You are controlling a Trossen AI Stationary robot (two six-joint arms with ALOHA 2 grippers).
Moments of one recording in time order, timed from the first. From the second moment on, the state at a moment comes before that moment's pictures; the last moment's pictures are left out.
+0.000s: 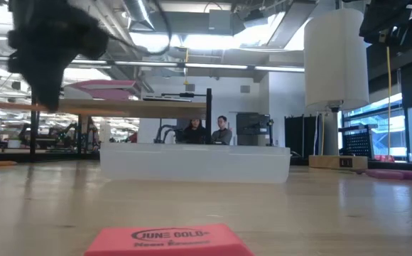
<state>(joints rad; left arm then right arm) -0.34 1.34 0.92 -0.93 -0.13 -1.18 0.32 0.91 0.93 -0.87 0.11 0.85</state>
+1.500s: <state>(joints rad) -0.11 1.67 1.01 -0.35 -0.06 -0.27 0.32 0.91 0.93 -0.87 0.11 0.85</state>
